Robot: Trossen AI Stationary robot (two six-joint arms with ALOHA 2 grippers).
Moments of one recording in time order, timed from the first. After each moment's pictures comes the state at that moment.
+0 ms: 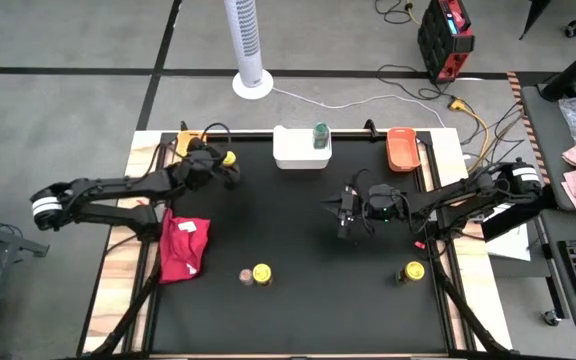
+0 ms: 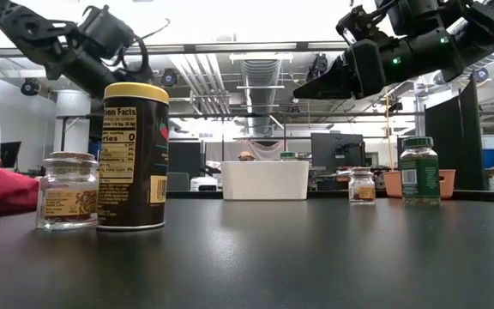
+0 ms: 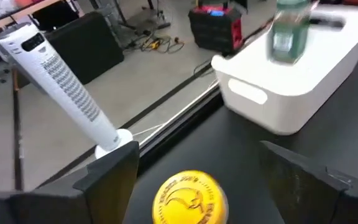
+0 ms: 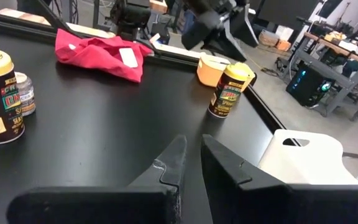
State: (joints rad) left arm 0.44 1.06 0.46 0.15 -0.53 0.05; right arm -0.01 1.35 0.48 0.66 0.19 -0.24
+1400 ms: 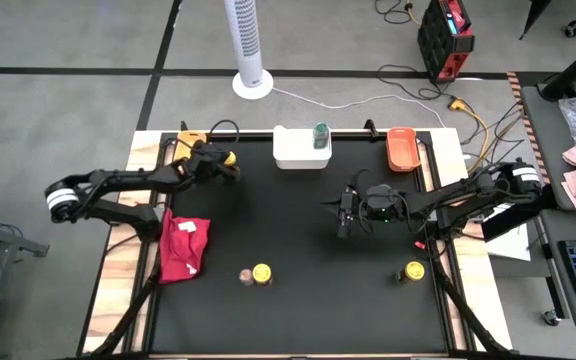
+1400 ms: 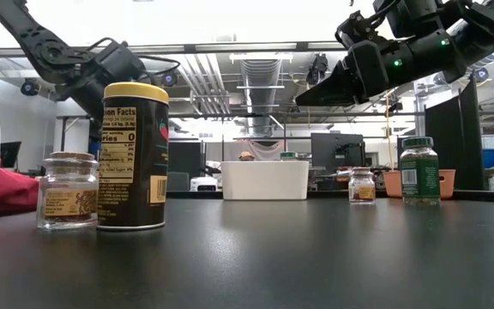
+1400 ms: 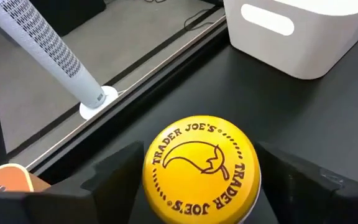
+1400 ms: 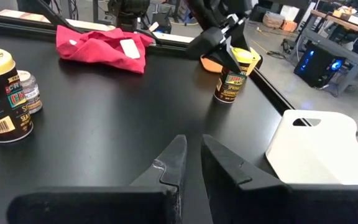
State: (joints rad) left arm 0.58 1.23 0.45 0.16 -0.36 0.00; right arm -0.01 1.35 0.48 0.61 0.19 -0.16
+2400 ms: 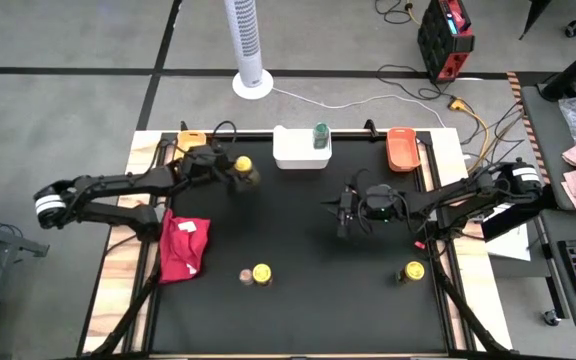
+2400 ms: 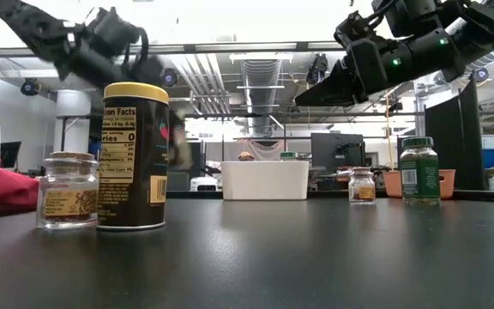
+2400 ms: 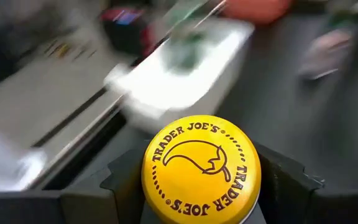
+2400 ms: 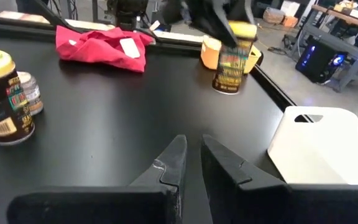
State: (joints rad) left arm 0.44 1.10 0.52 0.15 -0.10 0.06; right arm -0.01 1.35 0.49 0.60 0.19 -0.13
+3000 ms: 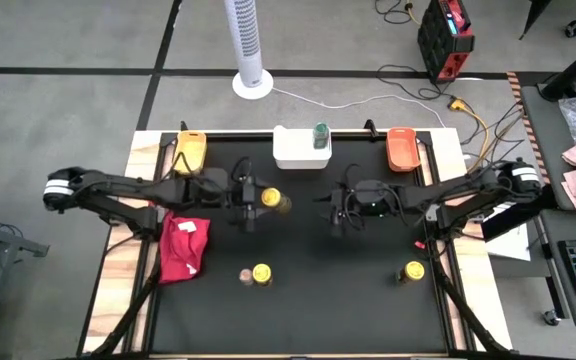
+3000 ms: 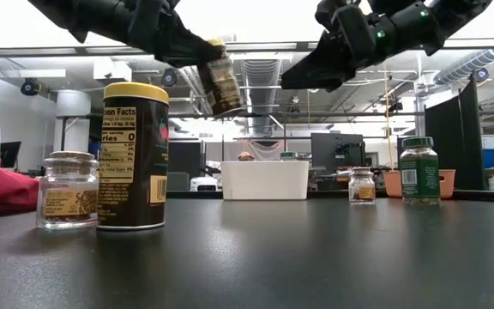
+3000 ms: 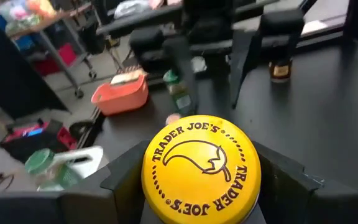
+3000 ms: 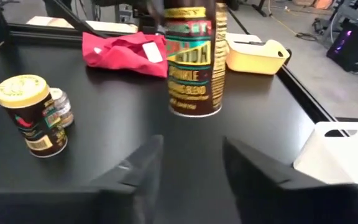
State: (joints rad) left arm 0.06 1.22 0.70 0.25 -0.05 0.29; right arm -0.01 1.36 0.68 0.33 0.10 -0.09
